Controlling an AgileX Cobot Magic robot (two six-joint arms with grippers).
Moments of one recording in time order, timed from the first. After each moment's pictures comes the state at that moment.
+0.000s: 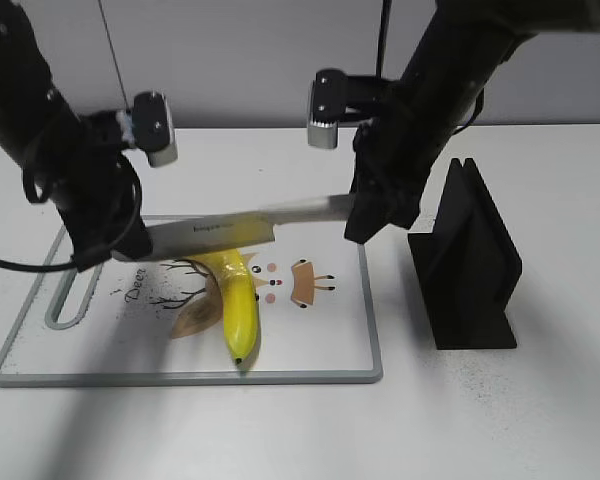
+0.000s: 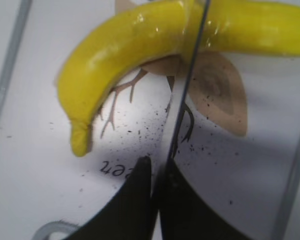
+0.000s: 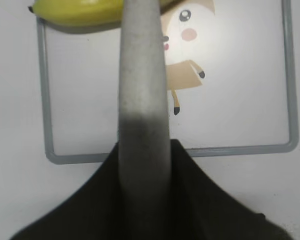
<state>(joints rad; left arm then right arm) -0.30 1.86 -1.21 -0.41 0.84 1.34 0.43 2.05 -1.55 0.35 1.03 -1.16</state>
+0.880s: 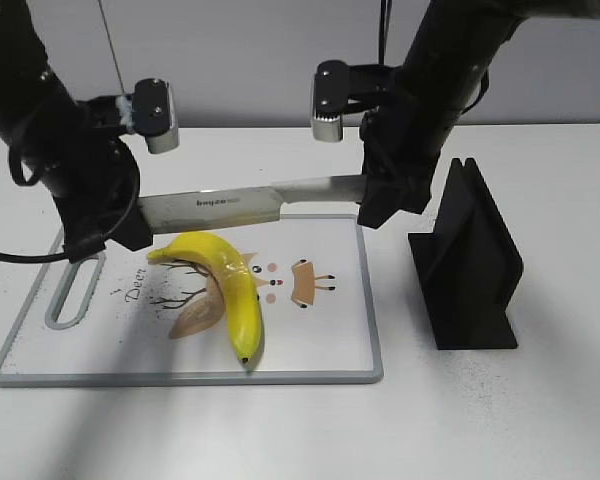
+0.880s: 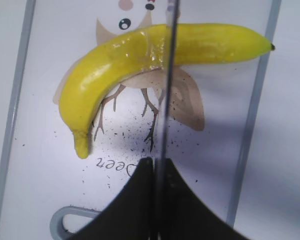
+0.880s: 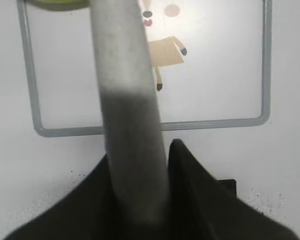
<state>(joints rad) -0.32 1.80 -1.25 -0.41 0.96 1.34 0.44 2.01 -1.60 0.24 1.08 -1.11</state>
